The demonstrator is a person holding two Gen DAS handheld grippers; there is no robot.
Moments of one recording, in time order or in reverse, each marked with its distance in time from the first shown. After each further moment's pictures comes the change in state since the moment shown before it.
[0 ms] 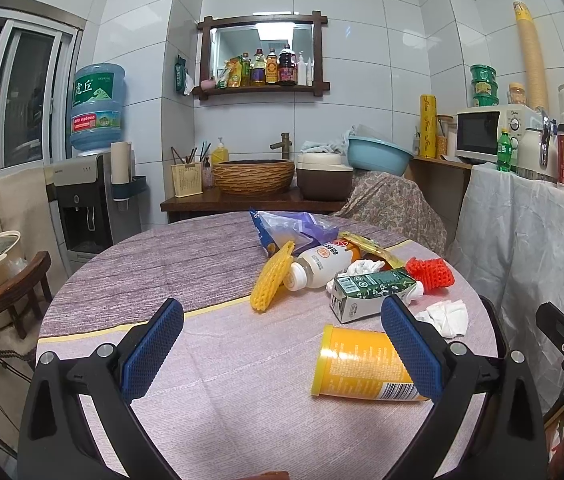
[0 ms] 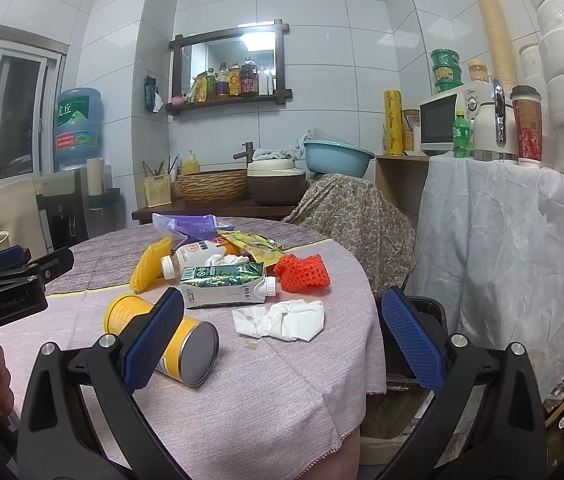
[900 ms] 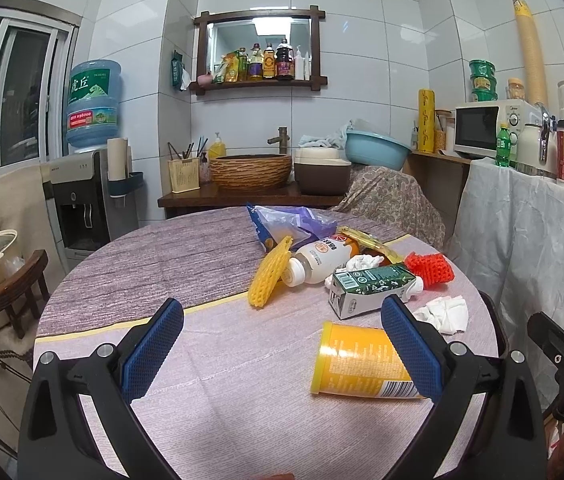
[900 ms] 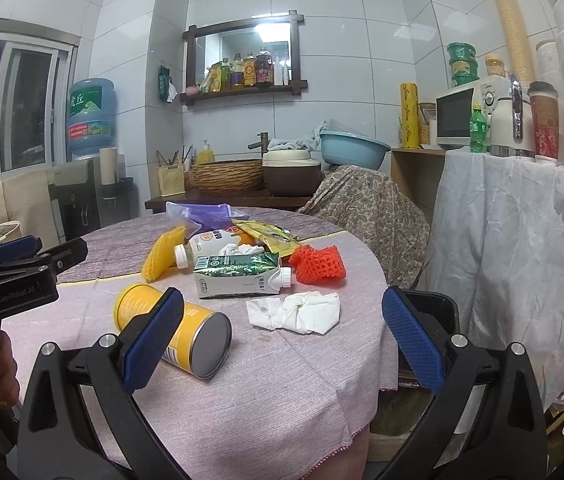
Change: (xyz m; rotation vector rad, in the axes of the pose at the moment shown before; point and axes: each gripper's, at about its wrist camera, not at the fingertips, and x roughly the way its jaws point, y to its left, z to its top) left arm 0.008 -0.003 -0.006 0.005 0.022 -0.004; right arm 0.006 0.004 -0.006 -0.025 0.033 0.049
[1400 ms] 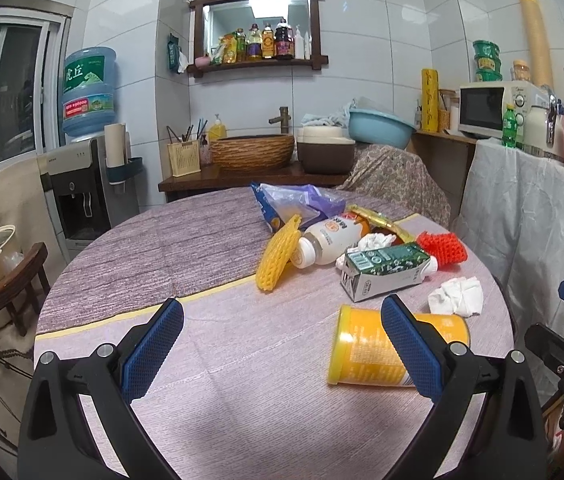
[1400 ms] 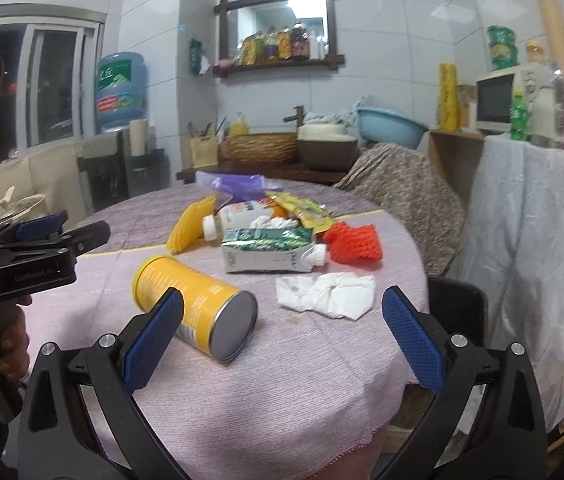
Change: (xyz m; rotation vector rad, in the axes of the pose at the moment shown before) left arm 0.018 0.015 0.000 0.022 0.090 0.002; right arm 0.033 0.003 -0.002 -0.042 0.151 0.178
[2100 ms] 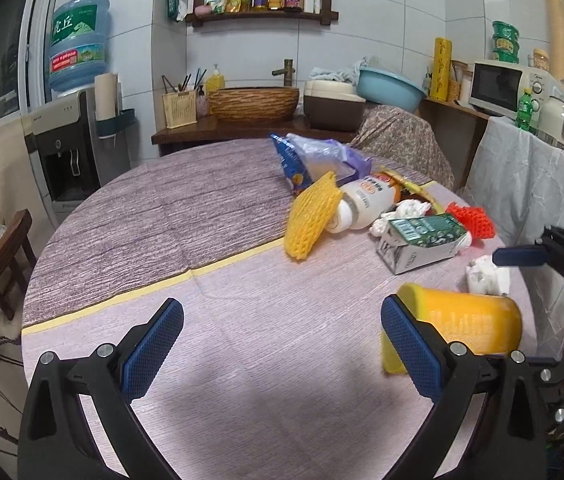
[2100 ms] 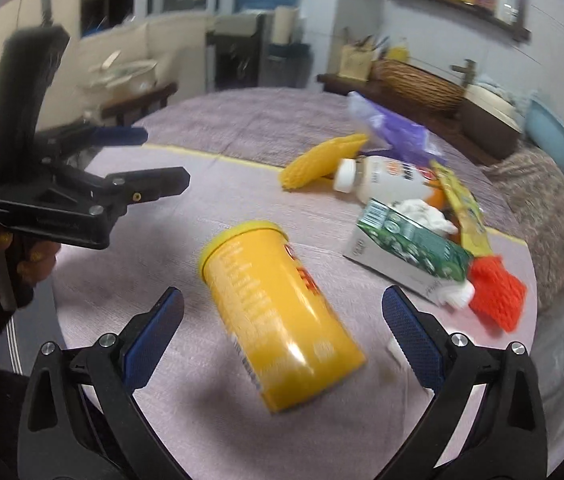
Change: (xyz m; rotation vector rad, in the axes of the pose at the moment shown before) left arm 0.043 0.055 0.001 -0.032 0.178 -0.046; right arm 0.110 0.076 0.044 -0.470 0.361 0.377
